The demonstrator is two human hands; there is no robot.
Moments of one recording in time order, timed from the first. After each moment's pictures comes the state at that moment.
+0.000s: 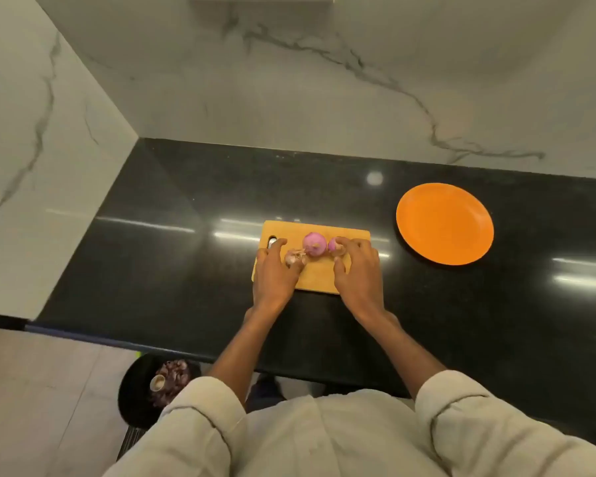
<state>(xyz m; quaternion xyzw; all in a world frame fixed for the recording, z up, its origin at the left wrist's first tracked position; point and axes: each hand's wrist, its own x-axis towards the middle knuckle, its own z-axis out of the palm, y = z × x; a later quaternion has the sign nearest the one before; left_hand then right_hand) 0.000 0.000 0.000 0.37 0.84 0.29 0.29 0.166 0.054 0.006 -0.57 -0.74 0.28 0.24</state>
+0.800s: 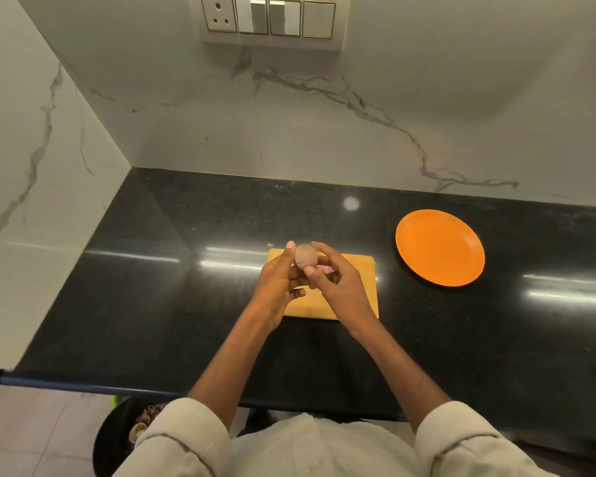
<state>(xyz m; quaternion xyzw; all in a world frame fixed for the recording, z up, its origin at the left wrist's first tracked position) -0.038 0.011 0.052 0.18 0.59 0.52 0.60 0.104 0.042 0.048 -0.46 -0.62 0.54 0.33</state>
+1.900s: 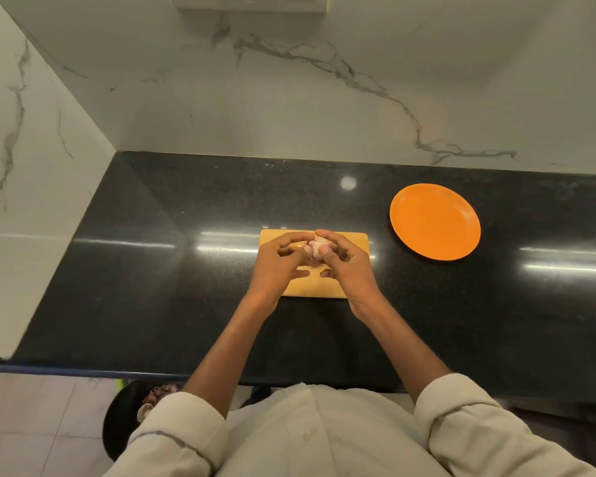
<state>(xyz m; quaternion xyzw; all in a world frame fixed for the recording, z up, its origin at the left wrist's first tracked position) -0.029 0.003 0.051 0.32 0.61 0.49 0.53 0.128 0.046 0.040 -0.50 -0.50 0.61 0.35</state>
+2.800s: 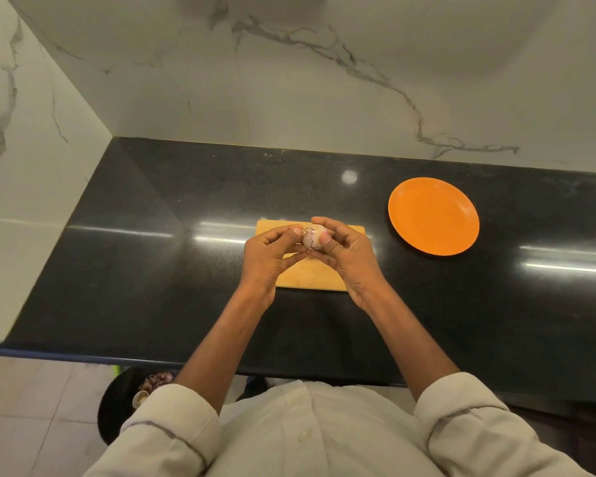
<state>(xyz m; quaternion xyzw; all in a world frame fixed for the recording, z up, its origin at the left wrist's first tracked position) -0.019 -0.002 0.057 0.18 0.58 0.58 0.54 0.137 0.050 0.056 -0.45 -0.46 0.67 0.36</state>
